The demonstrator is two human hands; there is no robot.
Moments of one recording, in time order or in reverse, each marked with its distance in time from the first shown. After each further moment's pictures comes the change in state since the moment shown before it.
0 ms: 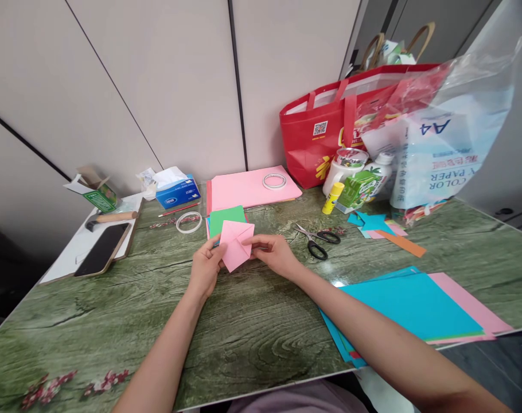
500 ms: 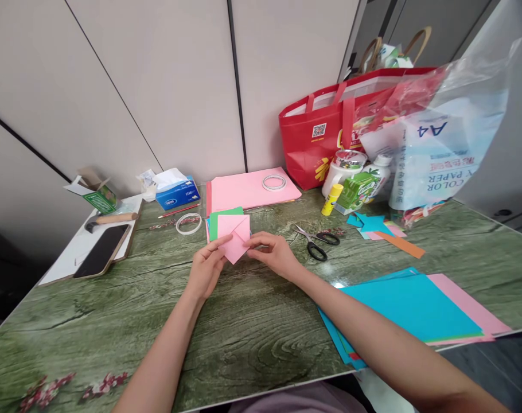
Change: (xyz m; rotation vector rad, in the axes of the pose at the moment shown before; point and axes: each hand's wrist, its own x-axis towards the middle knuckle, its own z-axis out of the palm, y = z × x) left_hand -0.001 0.006 0.001 -0.130 -0.099 0.045; right_hand -0.001 -0.003 -0.004 -0.173 0.015 -0.146
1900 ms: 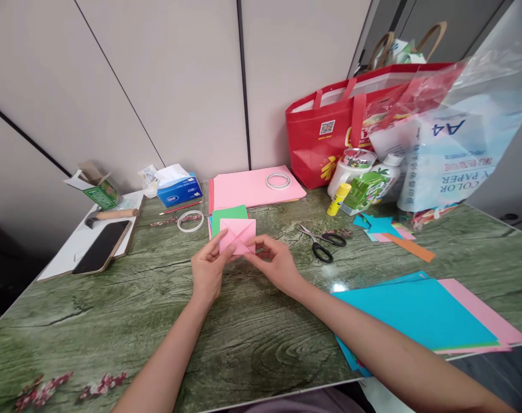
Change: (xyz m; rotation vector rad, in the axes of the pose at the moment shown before) left_hand -0.003 -0.013 0.006 0.058 0.189 0.188; right_hand -0.012 -0.012 0.021 -0.057 0.115 -0.035
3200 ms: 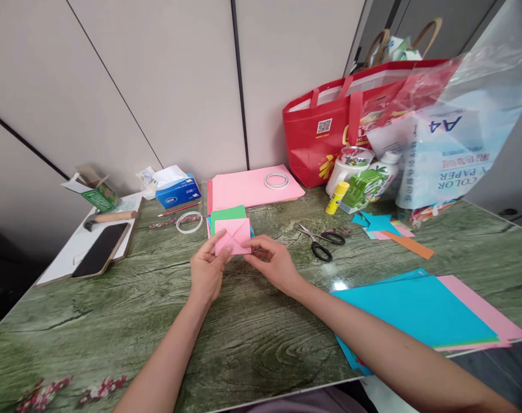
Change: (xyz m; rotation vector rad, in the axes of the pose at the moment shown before) left_hand 0.001 0.004 0.001 -0.040 -0.026 -0.059; right_hand 0.000 0.004 0.000 0.037 -0.010 -0.015
